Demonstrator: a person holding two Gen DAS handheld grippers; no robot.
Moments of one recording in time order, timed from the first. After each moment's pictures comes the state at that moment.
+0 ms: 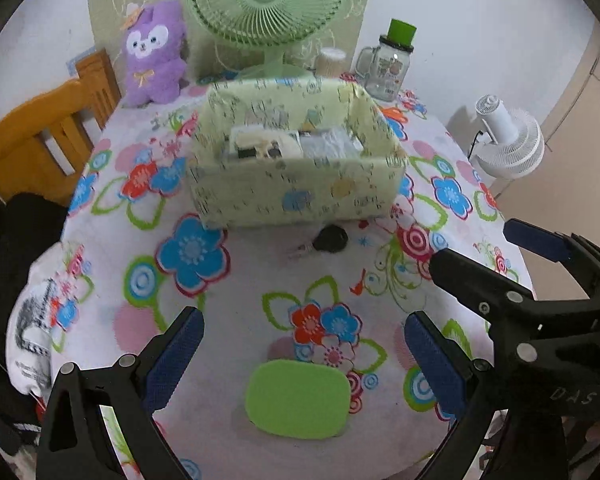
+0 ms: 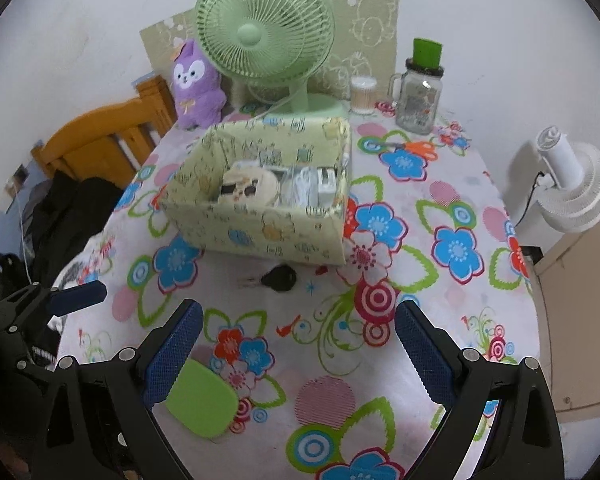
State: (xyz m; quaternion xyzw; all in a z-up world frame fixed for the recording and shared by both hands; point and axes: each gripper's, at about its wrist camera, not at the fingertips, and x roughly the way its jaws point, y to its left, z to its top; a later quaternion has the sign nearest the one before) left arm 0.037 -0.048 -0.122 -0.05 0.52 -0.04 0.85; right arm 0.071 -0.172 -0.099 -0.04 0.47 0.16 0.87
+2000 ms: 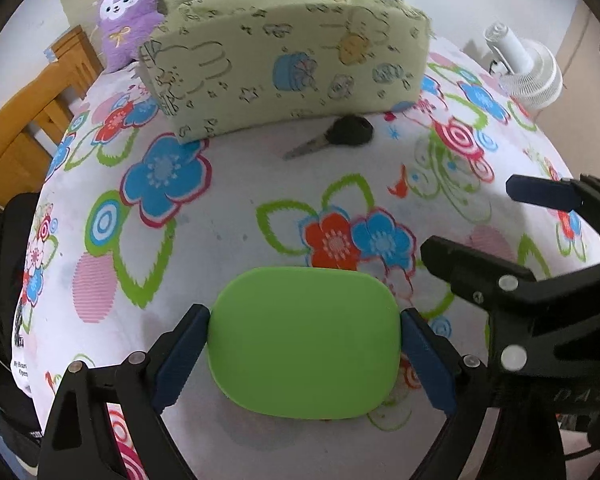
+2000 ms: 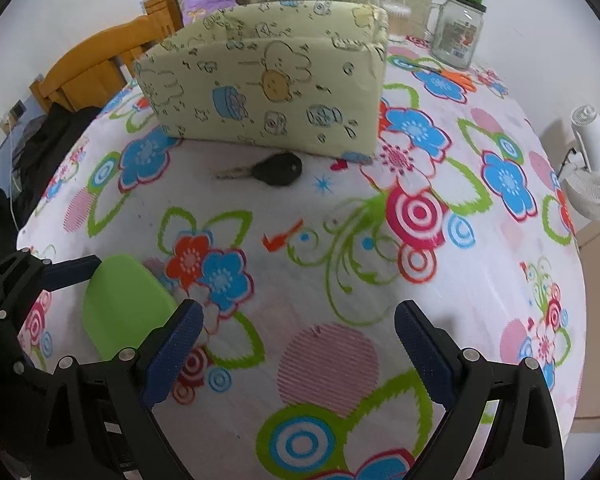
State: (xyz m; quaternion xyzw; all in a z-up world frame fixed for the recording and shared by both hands) left arm 0.019 -0.057 -0.208 0.02 0.56 -0.03 0.83; right arm 0.065 -0.158 -0.198 -0.08 0.52 0.19 0.83
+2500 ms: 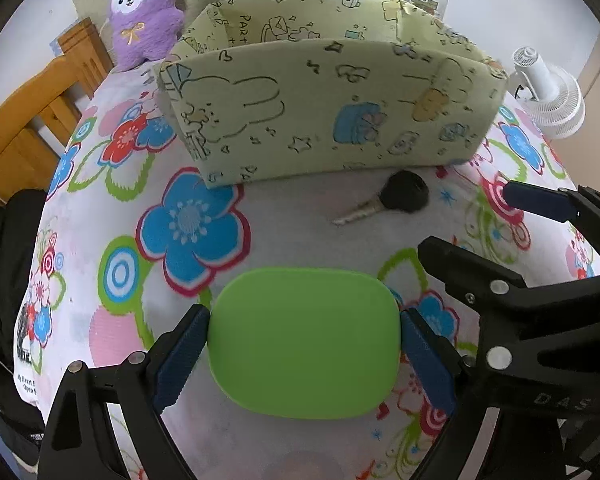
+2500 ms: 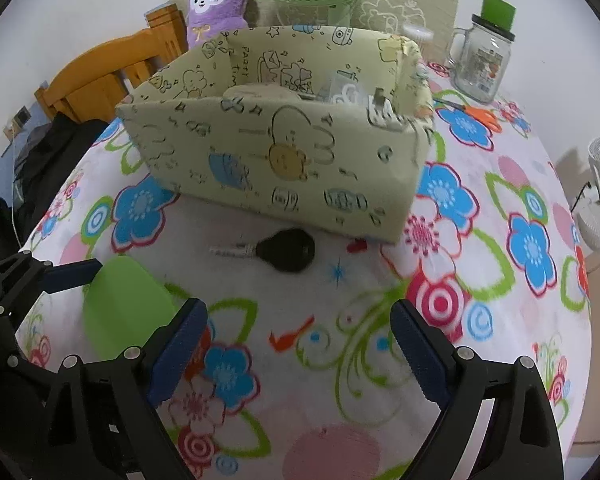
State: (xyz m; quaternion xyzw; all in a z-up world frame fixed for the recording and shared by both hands) left arm 0.067 -0.032 -0.207 0.01 0.56 -0.01 0.83; right arm 0.119 -0.132 -0.196 -0.09 0.50 0.20 0.84
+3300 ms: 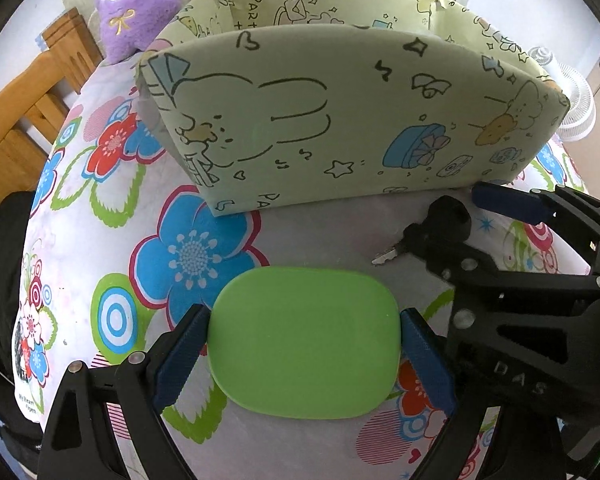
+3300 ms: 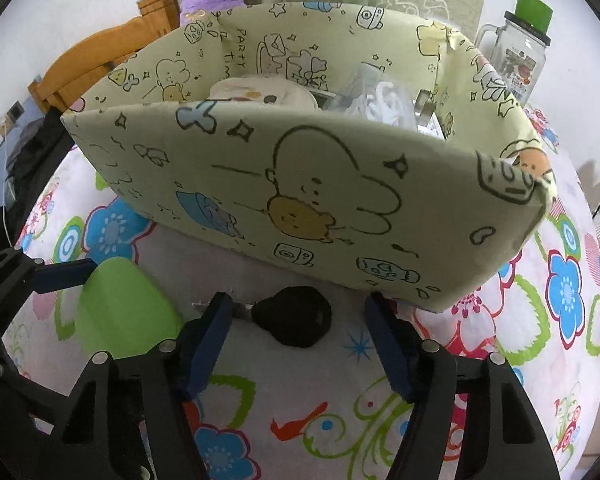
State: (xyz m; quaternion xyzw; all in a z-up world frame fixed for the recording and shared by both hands) left arm 0.109 -0.007 -0.225 0.00 0.58 -0.02 0.81; right arm 0.163 -0.101 -0.222 -0.10 0.50 0.20 0.83
